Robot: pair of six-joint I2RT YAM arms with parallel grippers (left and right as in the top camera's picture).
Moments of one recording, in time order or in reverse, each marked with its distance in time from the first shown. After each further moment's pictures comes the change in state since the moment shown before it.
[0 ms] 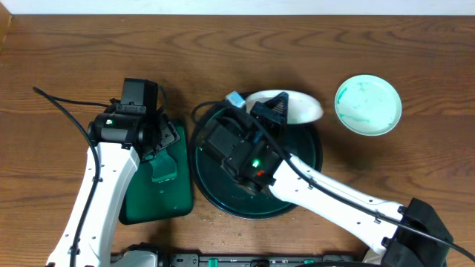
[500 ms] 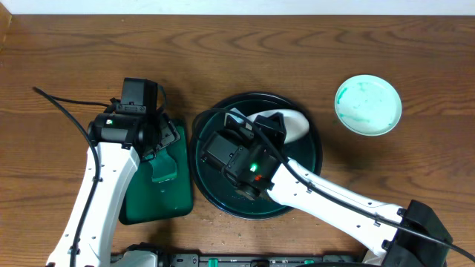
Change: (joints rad) left arm 0.000 0.000 0.000 0.005 0.003 0.000; right arm 0.024 -0.002 0.002 -0.241 -0.257 0.266
